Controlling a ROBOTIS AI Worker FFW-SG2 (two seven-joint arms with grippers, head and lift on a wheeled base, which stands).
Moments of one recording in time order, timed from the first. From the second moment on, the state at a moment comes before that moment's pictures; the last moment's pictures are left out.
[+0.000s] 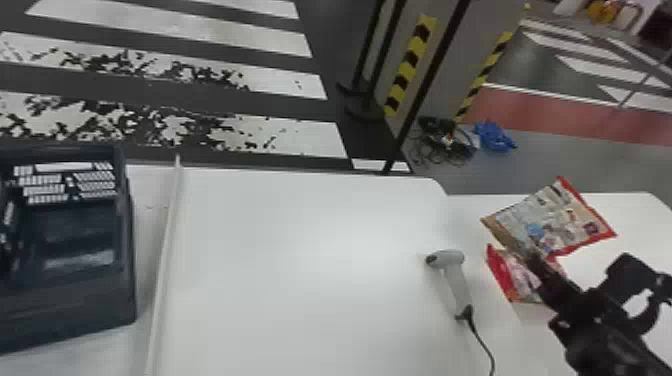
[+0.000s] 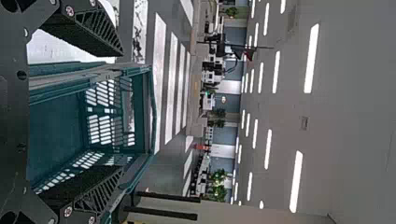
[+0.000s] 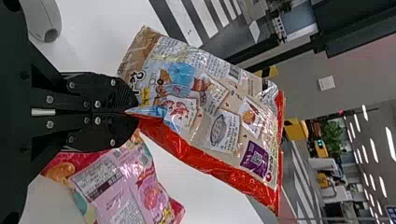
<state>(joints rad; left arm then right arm) 0.35 0.15 0.19 -1.74 0.27 -0.13 -0.30 -0.13 -0.08 -0.99 -1.49 -0.04 0.54 0.42</state>
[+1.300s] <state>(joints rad) 0.35 0.15 0.19 -1.73 0.27 -0.13 -0.30 -0.18 -0.24 -1.00 -1.04 -0.05 0.18 0.17</state>
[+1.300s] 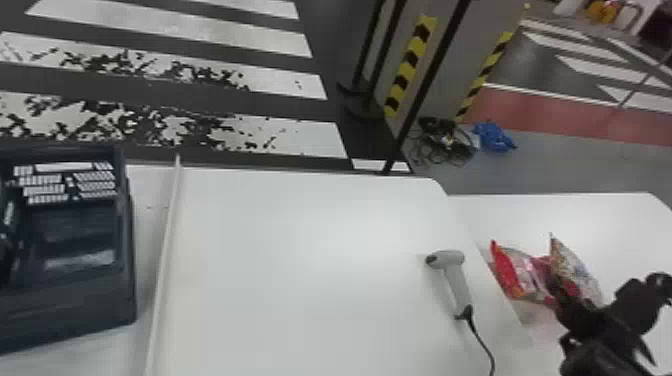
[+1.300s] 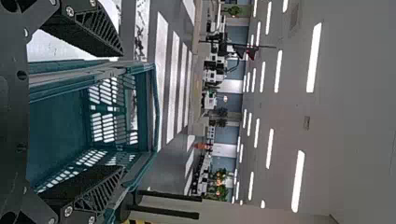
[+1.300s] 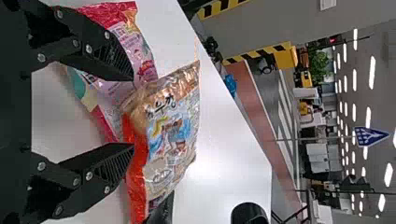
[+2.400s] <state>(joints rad) 0.36 0.14 0.18 -1.77 0.26 -0.11 -0.29 0.24 0.00 -0.50 -1.76 -0.02 -0.16 0.09</state>
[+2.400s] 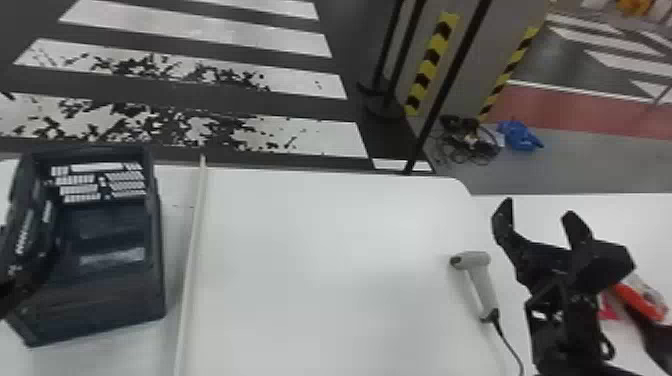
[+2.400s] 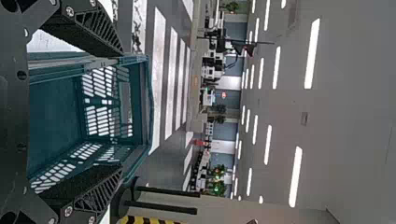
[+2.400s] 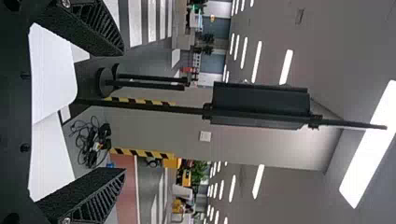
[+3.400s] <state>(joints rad) 0.34 0.11 0.05 -1.82 0.21 -0.03 -0.22 0.42 0.00 -0.16 -1.77 0.11 -0.30 0.00</state>
